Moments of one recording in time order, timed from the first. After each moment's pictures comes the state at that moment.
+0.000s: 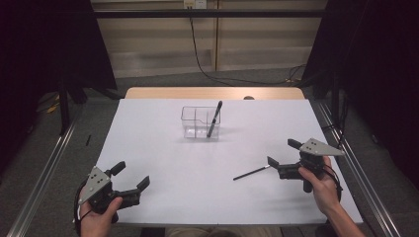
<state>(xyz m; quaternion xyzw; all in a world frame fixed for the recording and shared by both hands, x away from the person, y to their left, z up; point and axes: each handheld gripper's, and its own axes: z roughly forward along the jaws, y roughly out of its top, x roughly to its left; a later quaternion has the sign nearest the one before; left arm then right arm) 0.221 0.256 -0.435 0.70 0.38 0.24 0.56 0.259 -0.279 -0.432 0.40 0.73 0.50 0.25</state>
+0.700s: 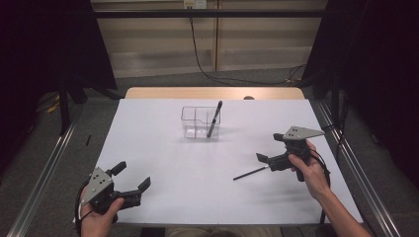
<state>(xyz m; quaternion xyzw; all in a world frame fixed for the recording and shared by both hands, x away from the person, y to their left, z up) 0.222 0.254 -0.435 0.71 0.37 0.25 0.55 0.298 -0.259 -0.422 0.36 0.79 0.46 0.18</state>
